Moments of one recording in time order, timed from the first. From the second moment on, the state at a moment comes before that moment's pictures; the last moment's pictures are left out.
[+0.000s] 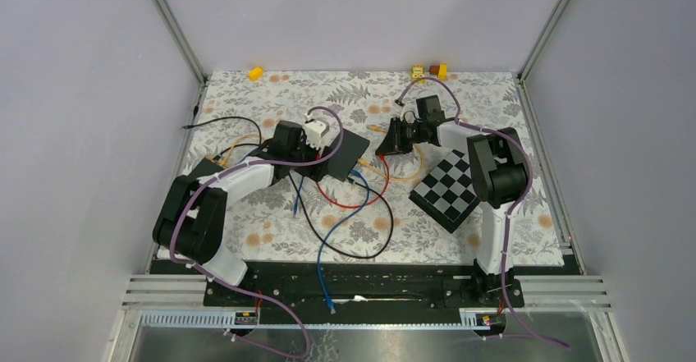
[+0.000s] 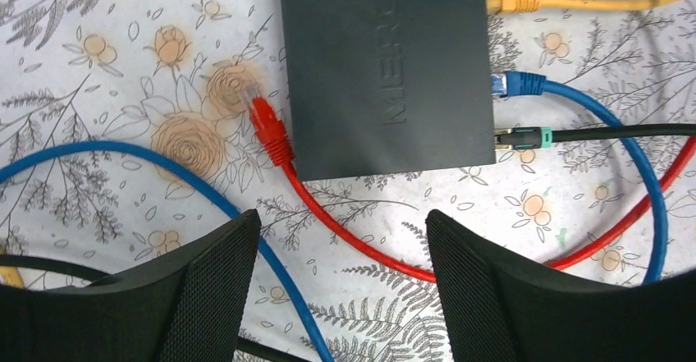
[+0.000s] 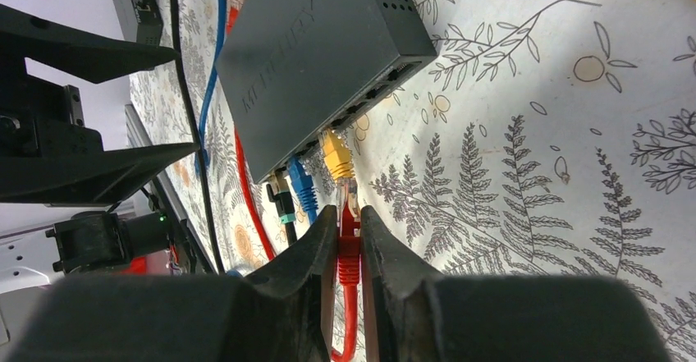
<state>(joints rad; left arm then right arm) -0.39 1.57 0.87 -0.07 0.25 0.11 0.27 2.08 1.32 -0.14 -0.80 0.36</state>
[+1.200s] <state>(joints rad) -0.39 1.83 1.07 -0.17 0.06 0.13 0.28 2.11 1.35 -0.23 -0.77 0.27</state>
